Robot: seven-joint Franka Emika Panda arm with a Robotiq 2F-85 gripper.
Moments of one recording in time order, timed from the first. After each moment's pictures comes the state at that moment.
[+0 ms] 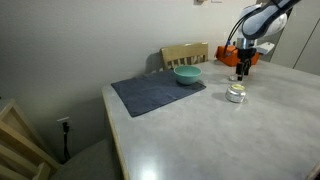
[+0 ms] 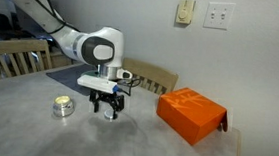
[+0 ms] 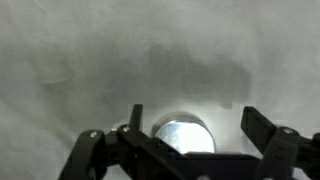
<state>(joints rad) -0.08 0.73 -0.02 -1.70 -0.10 2.28 -0.31</state>
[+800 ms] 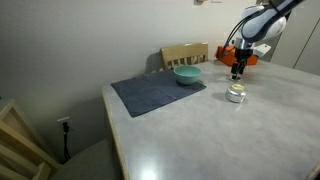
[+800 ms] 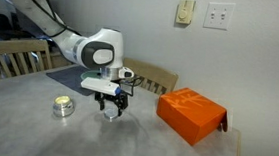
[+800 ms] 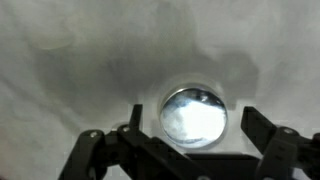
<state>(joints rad) -0.09 0.75 -0.01 -1.70 -0.09 2.42 -0.31</state>
